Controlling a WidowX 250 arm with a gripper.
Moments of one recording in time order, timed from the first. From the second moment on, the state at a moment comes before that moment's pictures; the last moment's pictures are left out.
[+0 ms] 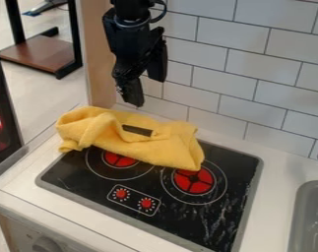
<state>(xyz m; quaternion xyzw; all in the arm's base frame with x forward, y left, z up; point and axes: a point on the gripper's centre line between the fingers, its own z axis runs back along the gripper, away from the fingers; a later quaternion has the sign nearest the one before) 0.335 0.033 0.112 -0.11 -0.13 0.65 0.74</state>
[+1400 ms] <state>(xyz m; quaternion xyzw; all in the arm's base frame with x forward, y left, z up) 0.273 0.138 0.066 -0.04 -0.13 0.79 0.60</state>
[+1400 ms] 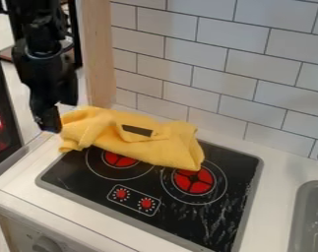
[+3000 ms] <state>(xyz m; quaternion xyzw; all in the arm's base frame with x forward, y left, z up) 0.292 0.159 -0.003 0.02 -0.12 0.81 0.57</state>
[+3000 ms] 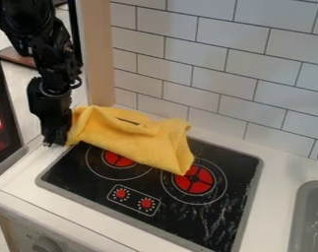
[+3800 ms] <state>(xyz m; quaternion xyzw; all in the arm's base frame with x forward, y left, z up) 0.307 0.115 0.045 -0.05 -0.08 0.79 0.60</state>
